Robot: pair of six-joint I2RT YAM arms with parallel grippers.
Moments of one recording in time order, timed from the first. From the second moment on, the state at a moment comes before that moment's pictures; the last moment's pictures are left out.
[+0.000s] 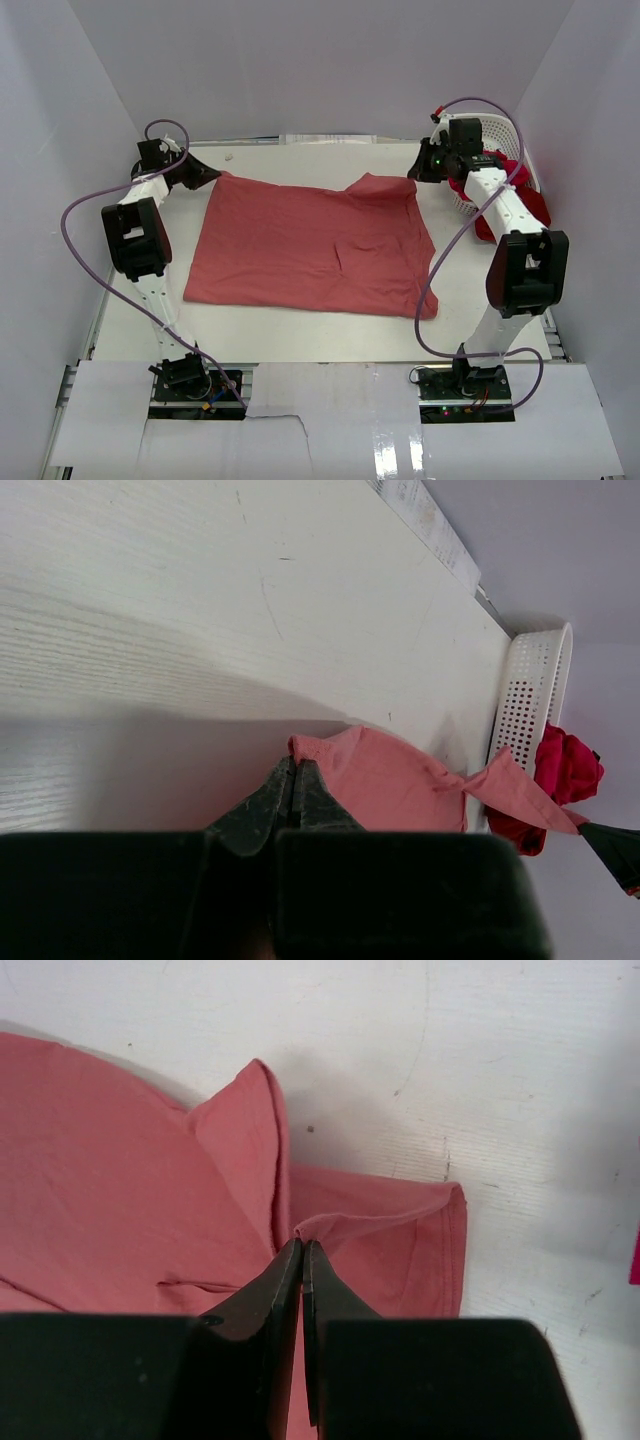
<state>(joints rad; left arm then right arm) 0.24 2.22 1.69 -0.15 0.70 -0.63 0.12 1.77 1.52 -0.43 -0.33 0.16</state>
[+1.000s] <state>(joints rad) 0.29 2.08 1.48 -0.11 0.67 -0.65 0.07 1.51 1.30 -0.43 -0.34 0.17</state>
